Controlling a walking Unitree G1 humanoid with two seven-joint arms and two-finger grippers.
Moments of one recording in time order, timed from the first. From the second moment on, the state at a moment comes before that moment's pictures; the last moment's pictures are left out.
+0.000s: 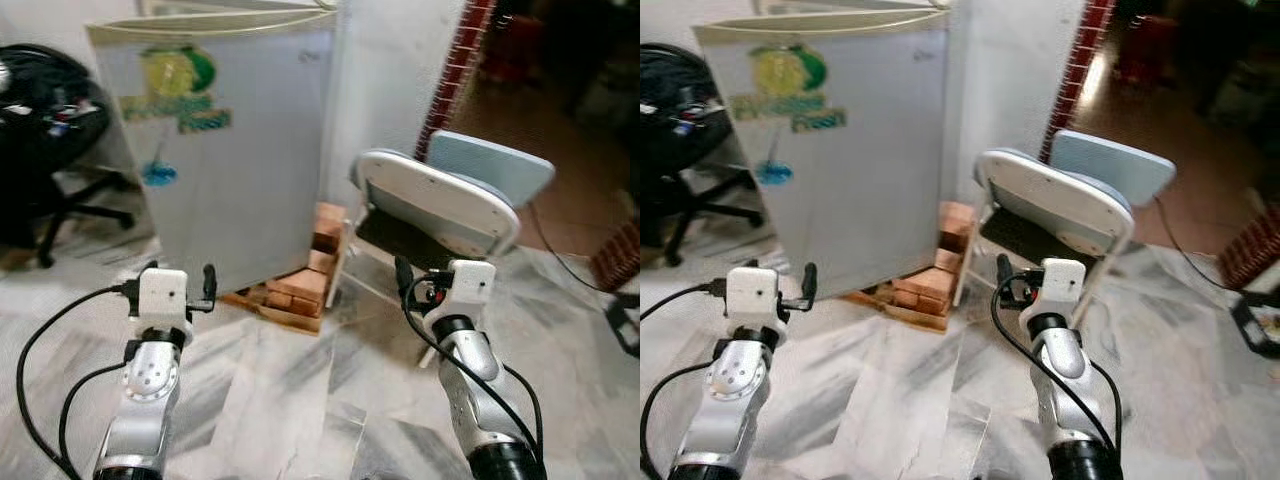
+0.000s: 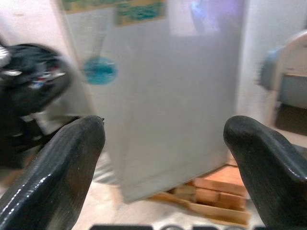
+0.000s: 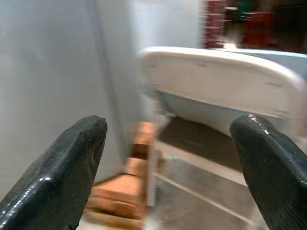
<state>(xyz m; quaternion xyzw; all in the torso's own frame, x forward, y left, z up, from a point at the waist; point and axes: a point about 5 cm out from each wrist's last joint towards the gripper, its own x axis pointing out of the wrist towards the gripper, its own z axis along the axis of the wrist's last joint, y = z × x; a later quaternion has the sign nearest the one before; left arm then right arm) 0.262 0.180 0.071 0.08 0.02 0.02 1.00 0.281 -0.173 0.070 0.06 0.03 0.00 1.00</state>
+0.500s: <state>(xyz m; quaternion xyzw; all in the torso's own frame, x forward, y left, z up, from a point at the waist) 0.260 0.163 0.071 0.05 0.02 -0.02 1.00 0.272 -0.192 0.062 0.06 0.04 -0.02 1.00</state>
